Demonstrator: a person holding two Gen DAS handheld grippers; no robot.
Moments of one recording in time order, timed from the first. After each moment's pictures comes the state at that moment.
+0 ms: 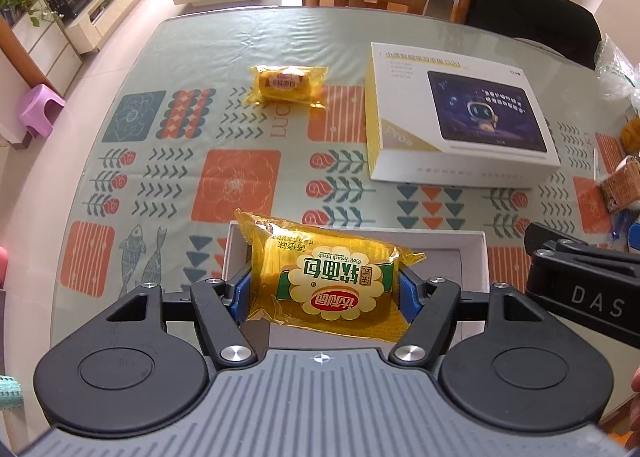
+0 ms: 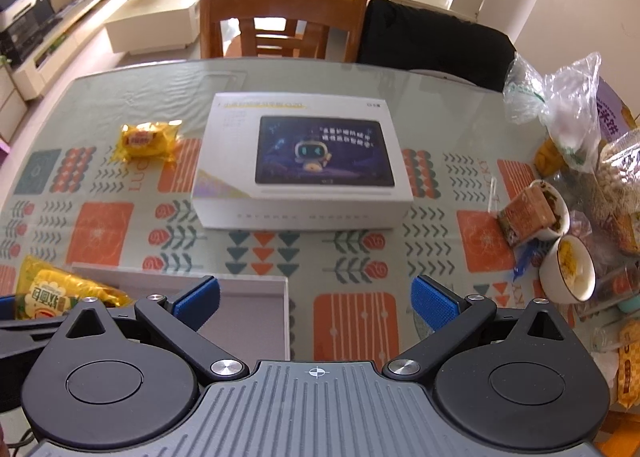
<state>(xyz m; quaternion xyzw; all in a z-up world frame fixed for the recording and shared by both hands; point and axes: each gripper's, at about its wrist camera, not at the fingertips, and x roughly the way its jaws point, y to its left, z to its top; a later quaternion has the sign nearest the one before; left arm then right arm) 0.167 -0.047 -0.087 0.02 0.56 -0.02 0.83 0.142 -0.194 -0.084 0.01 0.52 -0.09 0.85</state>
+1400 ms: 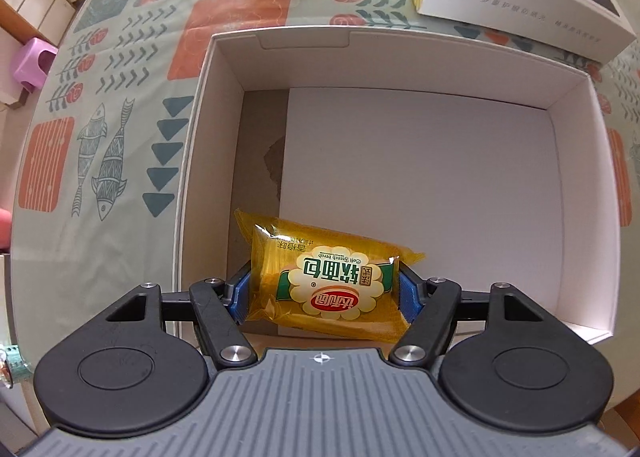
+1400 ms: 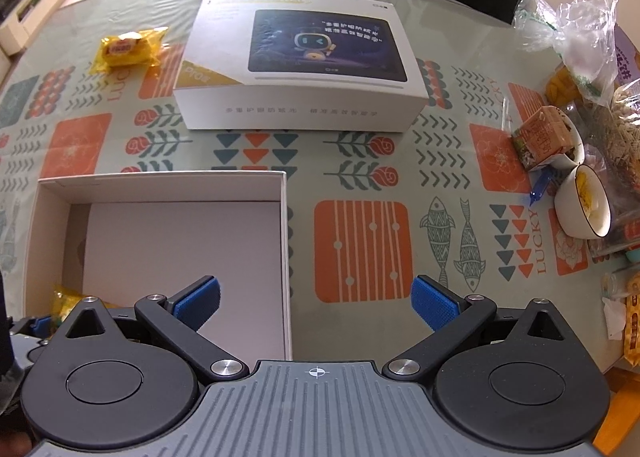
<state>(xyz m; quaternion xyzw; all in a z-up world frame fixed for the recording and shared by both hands) 0.133 -0.019 -0.225 0.05 0.65 -0.01 0.76 0.127 -0.184 -0.143 0.02 0.60 -0.10 0.79</state>
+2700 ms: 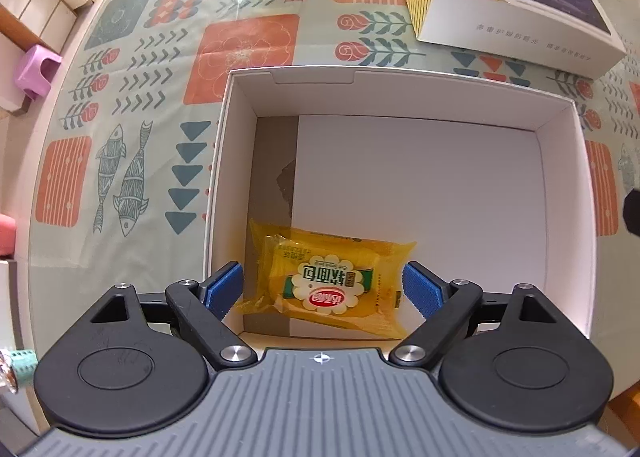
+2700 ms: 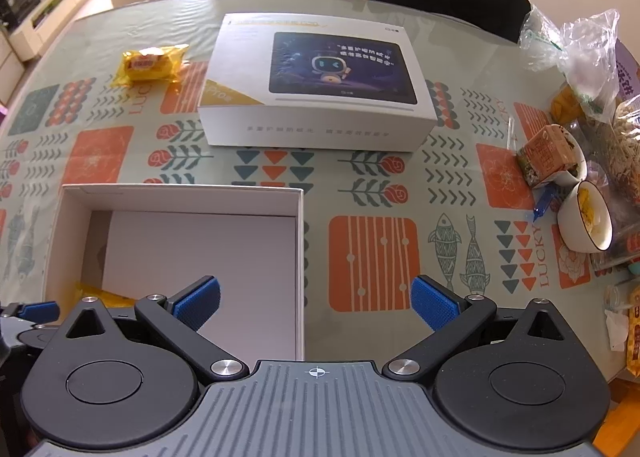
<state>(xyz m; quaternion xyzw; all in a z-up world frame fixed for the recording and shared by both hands) 0.152 -0.022 -0.189 0.04 0.64 -0.01 0.76 0.120 -0.175 -0.125 0.01 0.58 -0.09 0.81</state>
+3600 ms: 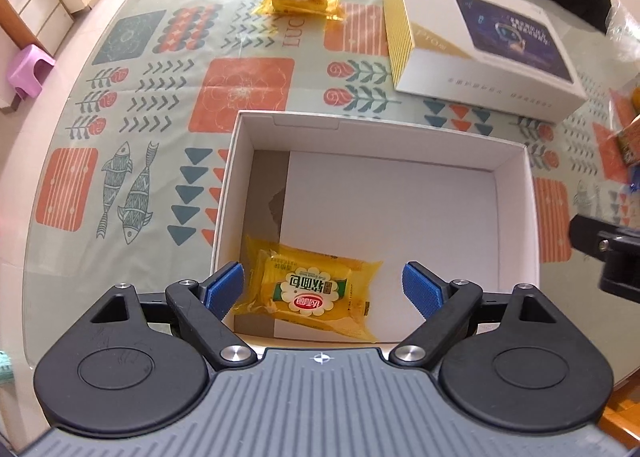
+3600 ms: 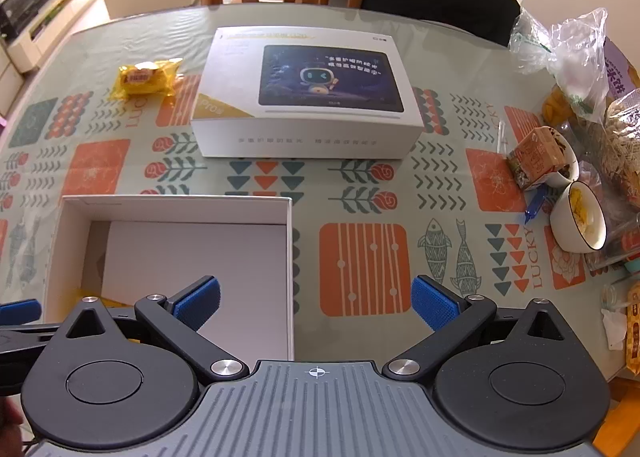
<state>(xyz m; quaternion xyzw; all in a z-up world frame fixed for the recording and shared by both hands) 0.138 -0.013 -0.148 0.00 0.61 -0.03 0.79 0.118 -0.182 -0.118 0.02 0.57 -0.09 0.82</state>
